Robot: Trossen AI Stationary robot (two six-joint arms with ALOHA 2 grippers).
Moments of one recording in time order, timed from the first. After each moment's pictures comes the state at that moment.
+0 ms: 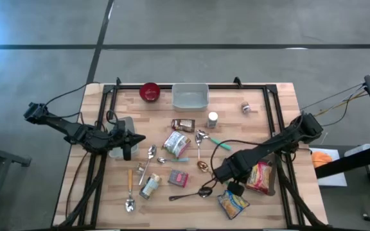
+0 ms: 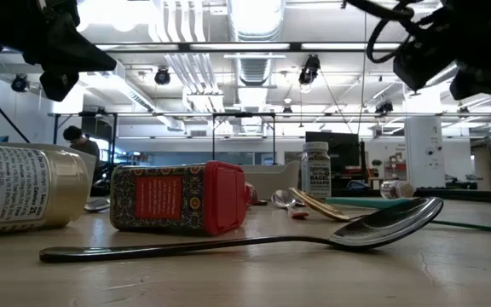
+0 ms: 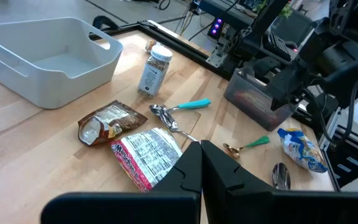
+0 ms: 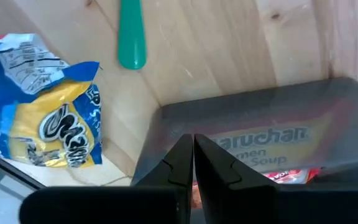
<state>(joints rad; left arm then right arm) -0.40 0.53 0.35 -0.19 -0.61 -0.63 0.44 1.75 1.23 -1.20 -0.23 0.94</state>
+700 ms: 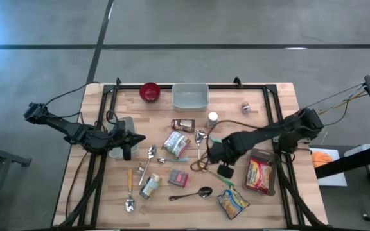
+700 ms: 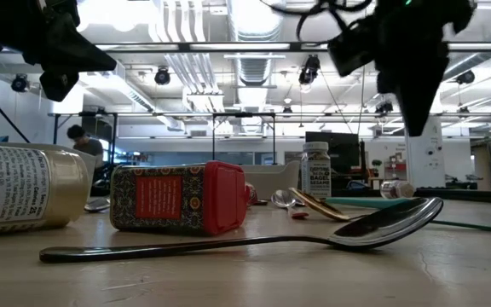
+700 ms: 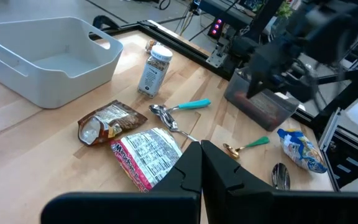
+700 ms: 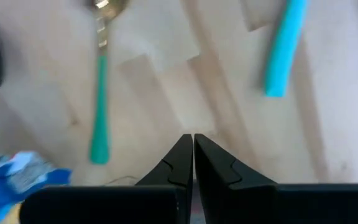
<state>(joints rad) -0.40 0.53 0.35 -0.19 -0.61 -0.63 0.24 1.70 1.29 -1.17 0.00 0.69</state>
